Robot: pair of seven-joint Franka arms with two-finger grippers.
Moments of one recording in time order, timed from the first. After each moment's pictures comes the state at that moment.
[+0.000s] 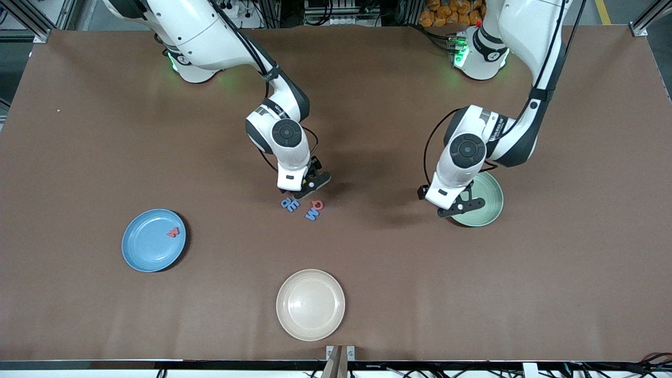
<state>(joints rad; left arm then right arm) -0.46 0.44 0.03 -1.96 0.09 2.31 -0.73 0.58 0.62 0.14 -1.89 -0.14 2.49 0.19</state>
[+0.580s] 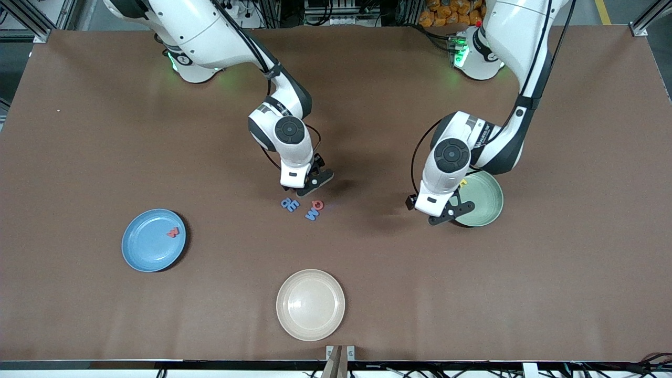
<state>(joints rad) -0.50 0.48 0.02 -1.88 0.09 2.30 -0.88 0.58 0.62 0.15 -1.90 -0.14 2.49 0.20</state>
